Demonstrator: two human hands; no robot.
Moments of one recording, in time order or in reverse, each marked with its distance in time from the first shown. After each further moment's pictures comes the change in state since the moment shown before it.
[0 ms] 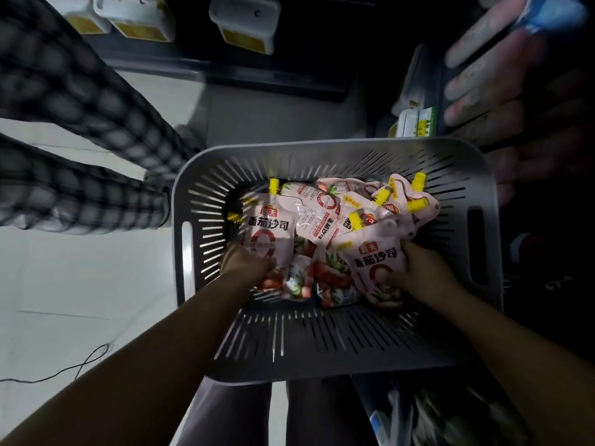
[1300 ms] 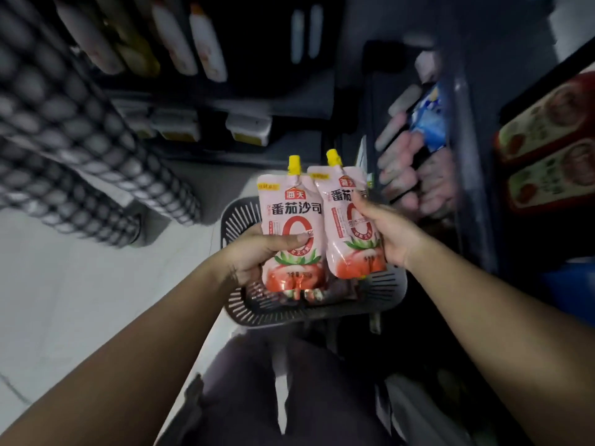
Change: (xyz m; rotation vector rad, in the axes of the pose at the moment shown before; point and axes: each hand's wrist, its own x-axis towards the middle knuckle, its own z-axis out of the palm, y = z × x) left_hand -0.211 0.070 -0.095 -0.394 -0.817 0.435; right_hand -0.149 -0.134 -0.090 1.071 -0.163 -0.080
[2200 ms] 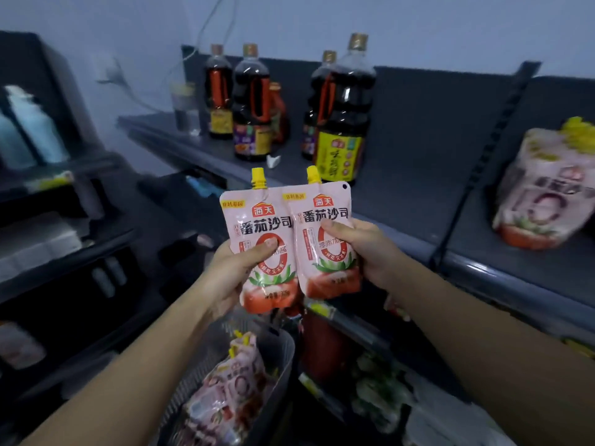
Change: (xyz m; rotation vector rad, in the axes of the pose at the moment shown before) left_hand -0.189 0.093 0.177 0.416 -0.675 0.419; right_hand -0.365 0.022 0.072 0.255 0.610 -0.911
